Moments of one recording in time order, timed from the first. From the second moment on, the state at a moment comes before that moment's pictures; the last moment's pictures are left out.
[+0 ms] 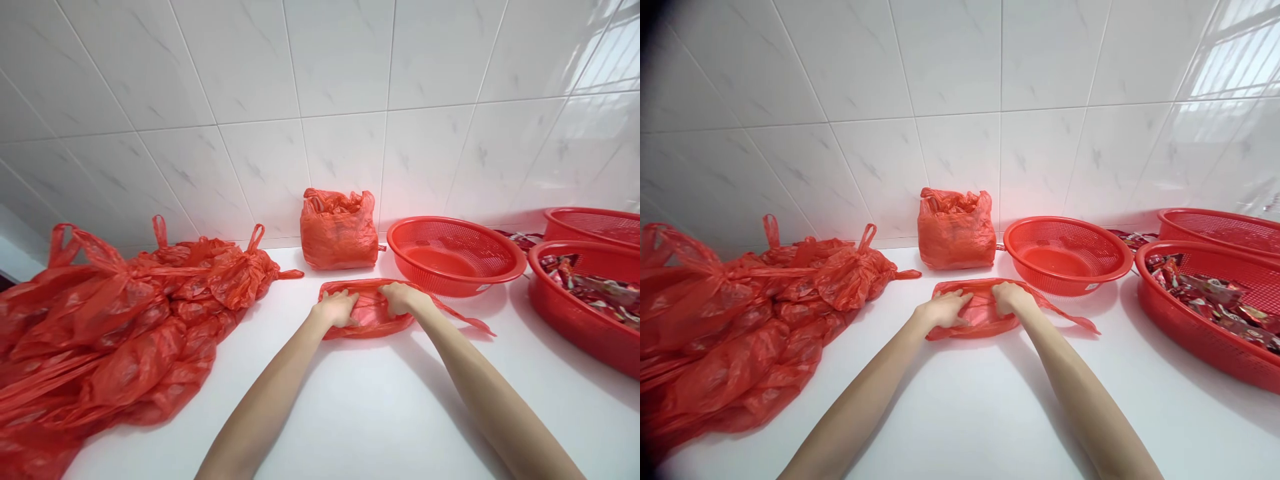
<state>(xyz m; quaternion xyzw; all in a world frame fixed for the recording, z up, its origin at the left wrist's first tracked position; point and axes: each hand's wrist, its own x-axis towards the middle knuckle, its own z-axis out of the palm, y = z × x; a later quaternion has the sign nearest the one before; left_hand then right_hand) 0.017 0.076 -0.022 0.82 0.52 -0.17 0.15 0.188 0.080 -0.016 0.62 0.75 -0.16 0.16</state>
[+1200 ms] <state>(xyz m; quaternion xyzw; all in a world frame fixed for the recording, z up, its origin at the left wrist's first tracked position) 0.016 0.070 -0.007 0.81 0.54 -0.20 0.11 0.197 0.078 -0.007 0.60 0.76 -0.20 0.17</state>
